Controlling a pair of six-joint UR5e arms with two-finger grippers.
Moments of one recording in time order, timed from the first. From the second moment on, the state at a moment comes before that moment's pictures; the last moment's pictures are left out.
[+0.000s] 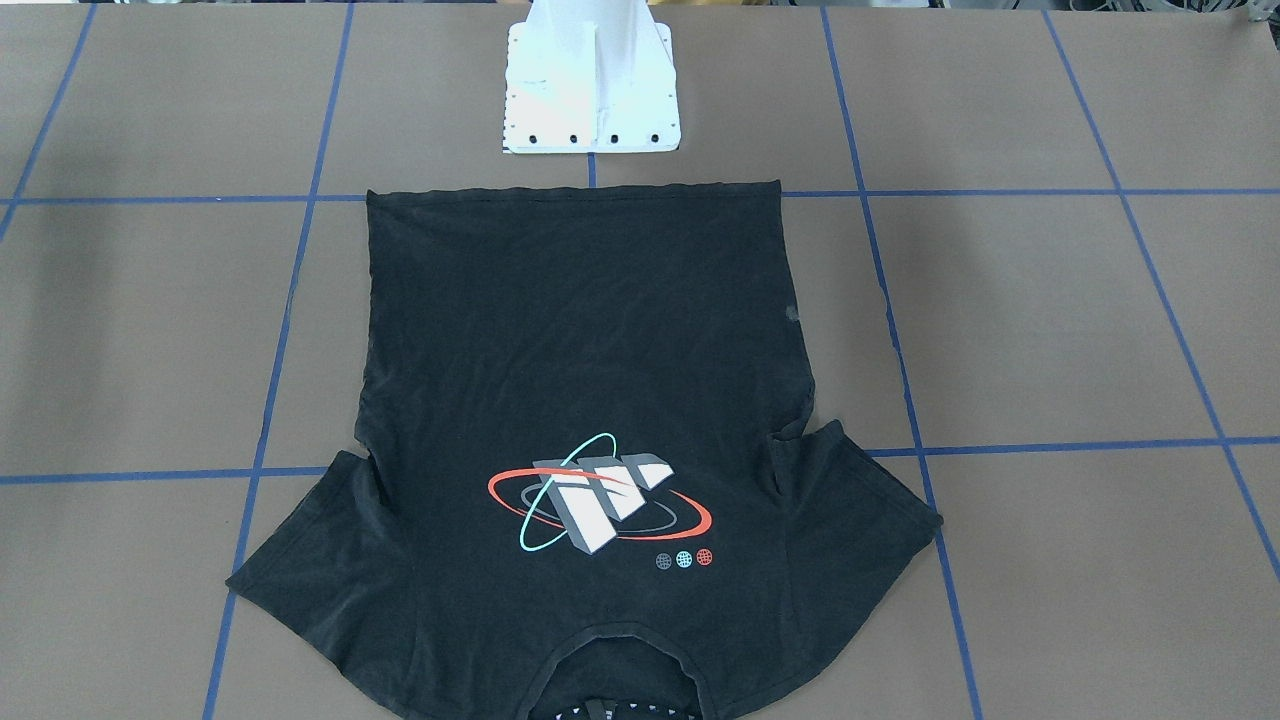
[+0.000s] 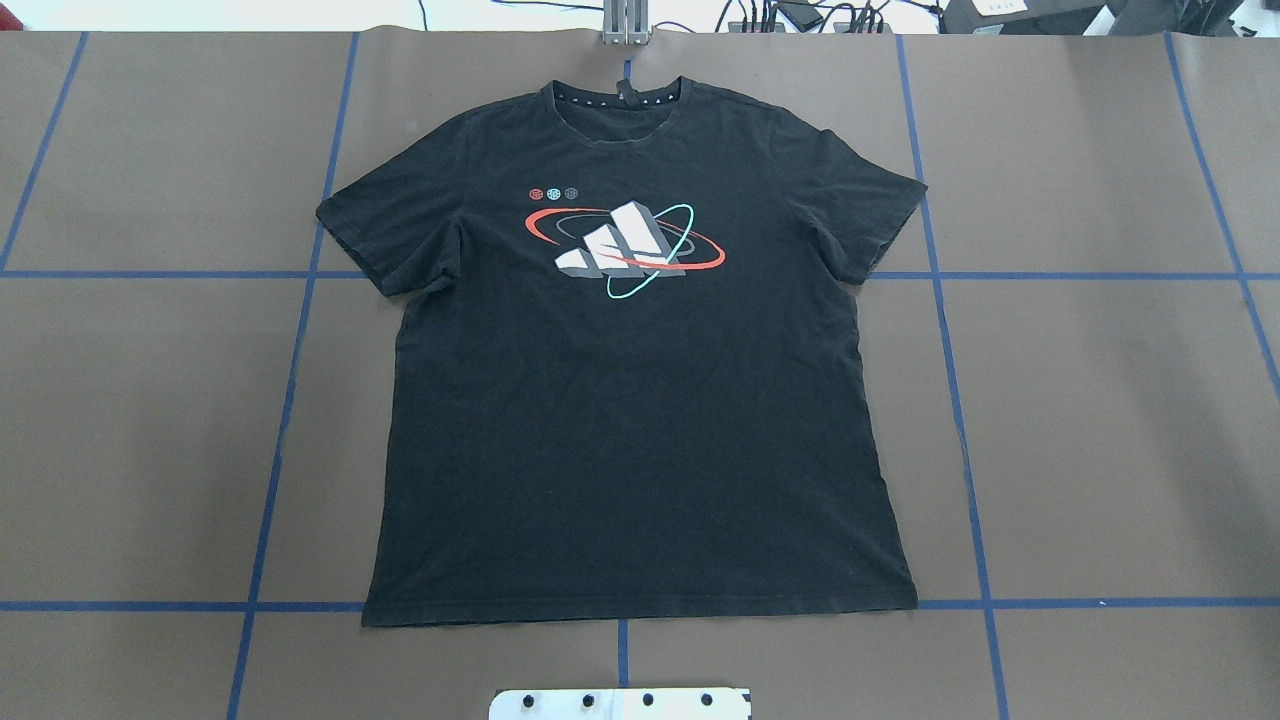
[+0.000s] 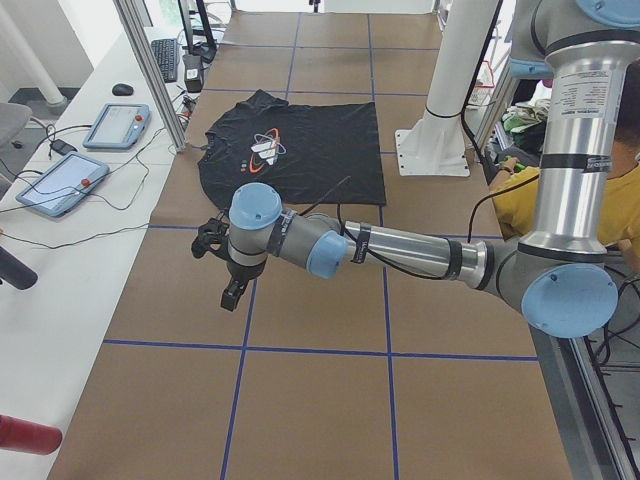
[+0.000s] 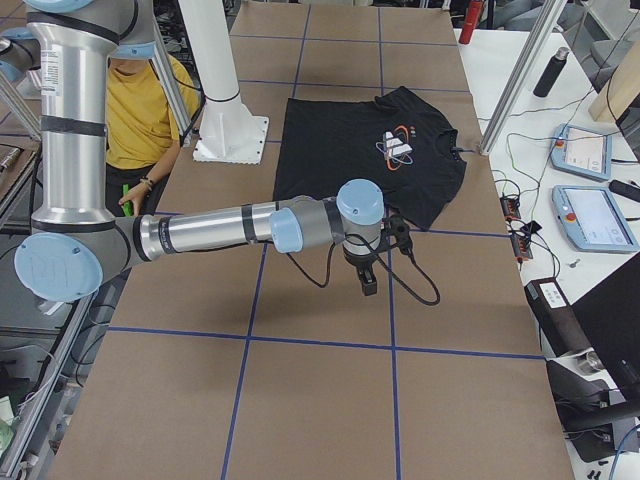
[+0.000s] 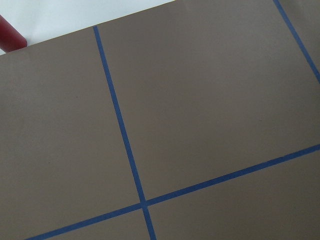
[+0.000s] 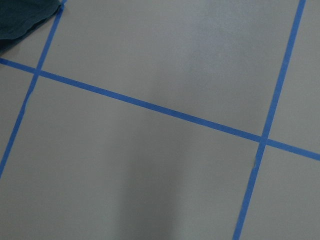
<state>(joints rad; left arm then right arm) -1.54 -1.60 -1.68 -1.84 -2.34 -0.01 1.46 -1.64 1.83 -1.48 2.43 -0.03</state>
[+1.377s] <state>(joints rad) -1.54 -1.59 -1.71 -1.85 -2.39 0.00 1.33 -1.50 1.72 -1.46 2.44 0.04</state>
